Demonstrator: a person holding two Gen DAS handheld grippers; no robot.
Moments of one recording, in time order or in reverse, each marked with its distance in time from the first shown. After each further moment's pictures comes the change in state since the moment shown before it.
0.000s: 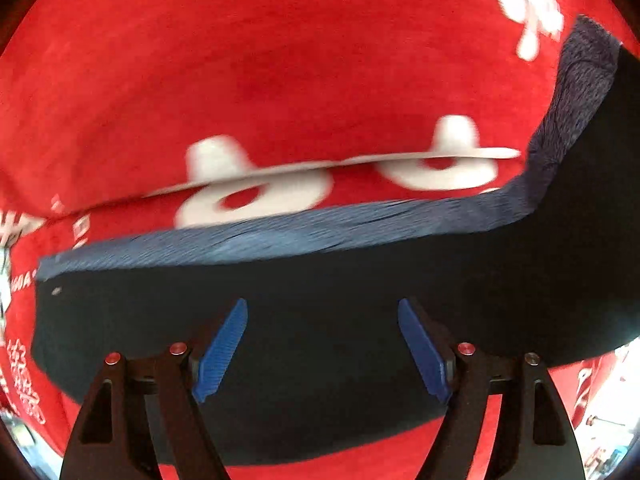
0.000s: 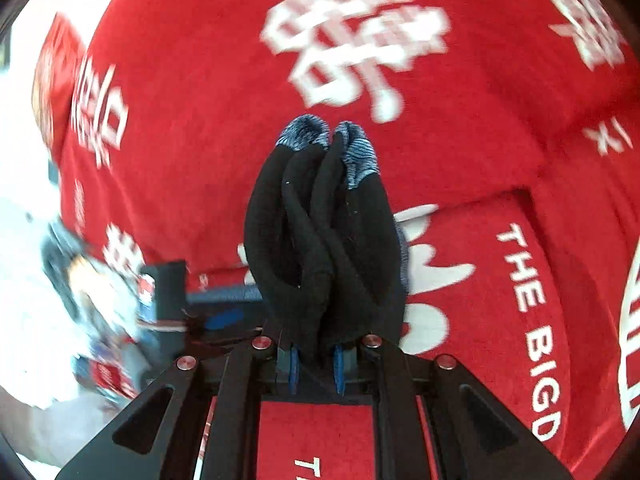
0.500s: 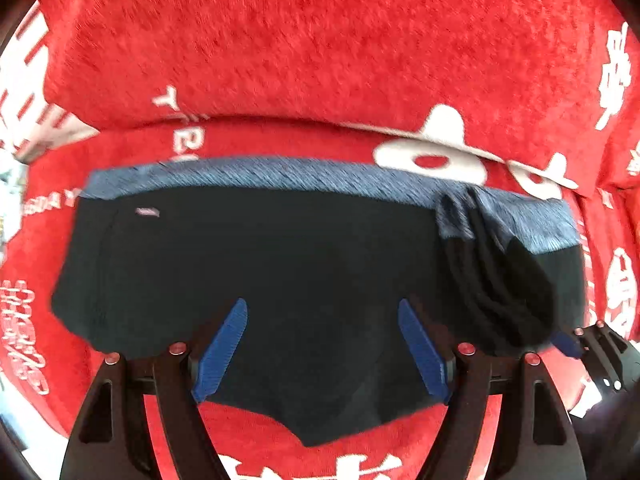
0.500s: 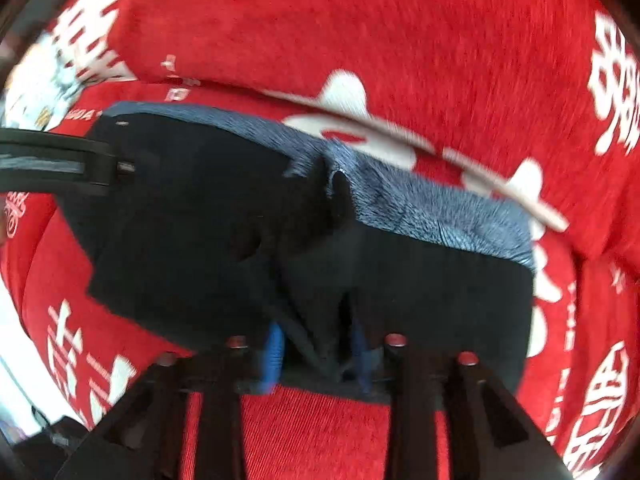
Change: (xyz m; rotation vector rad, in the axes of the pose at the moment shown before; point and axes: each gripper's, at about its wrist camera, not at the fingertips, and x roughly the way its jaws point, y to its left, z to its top) left arm -0.010 0.162 -0.058 -0.168 0.063 -0.096; right arm 0.179 0.178 -0.122 -0.568 0.276 -0.405
